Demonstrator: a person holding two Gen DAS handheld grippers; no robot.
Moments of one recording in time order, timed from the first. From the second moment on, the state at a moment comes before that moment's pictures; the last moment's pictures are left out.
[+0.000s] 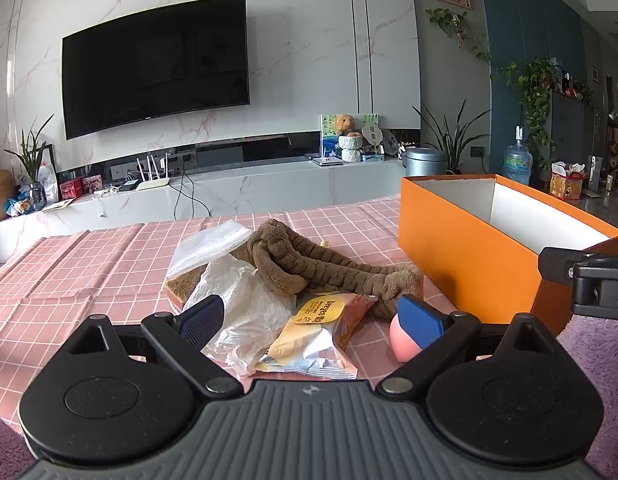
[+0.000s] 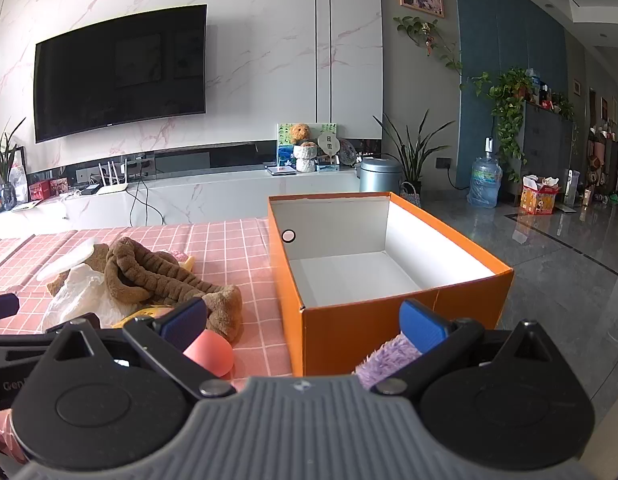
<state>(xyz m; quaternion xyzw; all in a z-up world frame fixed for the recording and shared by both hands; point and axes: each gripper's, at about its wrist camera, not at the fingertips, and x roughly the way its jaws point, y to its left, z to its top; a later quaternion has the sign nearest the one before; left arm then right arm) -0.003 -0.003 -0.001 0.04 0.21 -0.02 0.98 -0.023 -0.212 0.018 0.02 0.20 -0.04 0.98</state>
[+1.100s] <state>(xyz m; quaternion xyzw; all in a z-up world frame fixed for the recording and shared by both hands) -0.002 -0.002 -0.002 0.03 0.21 -0.02 0.98 -0.024 -0.215 0.018 0.02 0.20 -0.04 0.98</state>
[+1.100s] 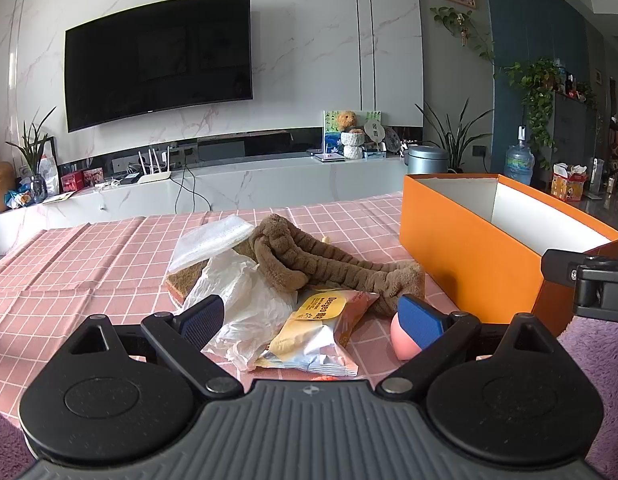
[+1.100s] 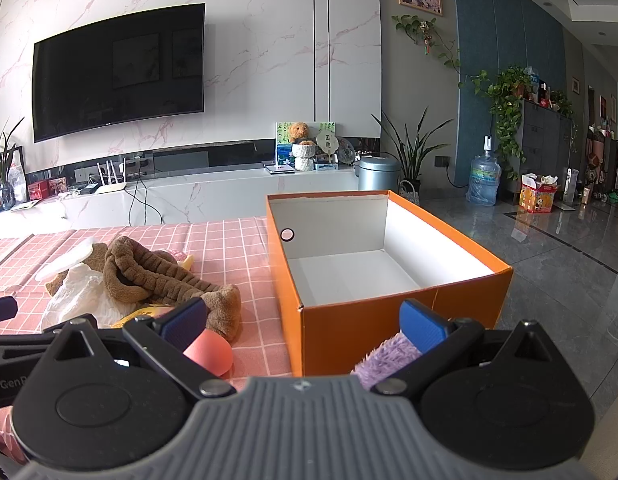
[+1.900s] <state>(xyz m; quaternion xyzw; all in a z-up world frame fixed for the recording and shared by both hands) -0.001 0.001 -0.003 0.02 0.22 -0.02 0.98 -0.022 -0.213 0.016 0.02 0.20 -0.04 0.98</state>
